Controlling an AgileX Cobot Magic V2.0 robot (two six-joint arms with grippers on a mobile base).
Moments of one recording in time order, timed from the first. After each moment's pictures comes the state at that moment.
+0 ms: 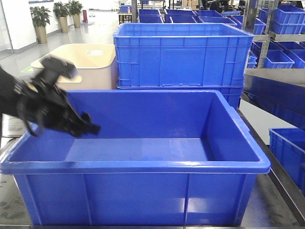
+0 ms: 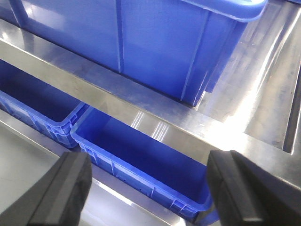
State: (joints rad) left arm -0.25 1.59 -1.68 -0.30 0.90 0.50; right arm 0.28 0.56 -0.70 0.17 0.85 -0.29
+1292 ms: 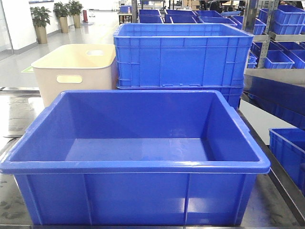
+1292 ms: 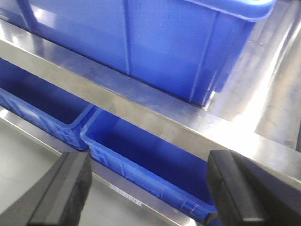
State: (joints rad) left arm -0.25 0.34 -0.76 -0.06 1.12 0.01; right arm 0.28 0.56 -0.70 0.21 0.85 -0.28
